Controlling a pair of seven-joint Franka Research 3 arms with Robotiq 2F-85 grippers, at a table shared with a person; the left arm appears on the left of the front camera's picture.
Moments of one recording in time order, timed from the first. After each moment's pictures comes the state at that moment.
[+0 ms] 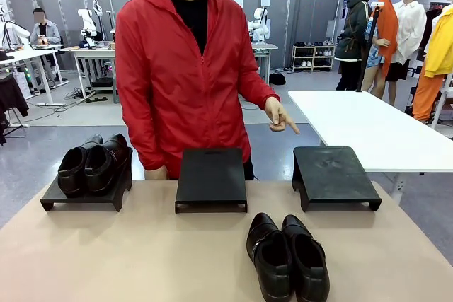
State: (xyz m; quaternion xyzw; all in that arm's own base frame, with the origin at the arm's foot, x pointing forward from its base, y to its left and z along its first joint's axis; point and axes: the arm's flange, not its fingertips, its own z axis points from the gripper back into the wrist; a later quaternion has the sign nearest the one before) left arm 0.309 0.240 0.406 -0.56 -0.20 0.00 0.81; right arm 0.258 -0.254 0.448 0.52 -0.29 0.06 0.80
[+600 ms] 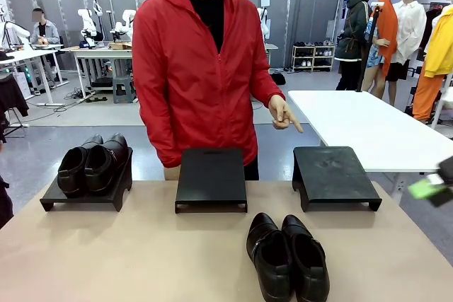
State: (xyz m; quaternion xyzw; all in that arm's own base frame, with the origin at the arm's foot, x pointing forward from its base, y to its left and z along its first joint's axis) left arm 0.309 0.239 0.406 -0.56 -0.20 0.00 0.81; right arm 0.273 -0.038 0.533 0.32 -0.14 0.19 0.92
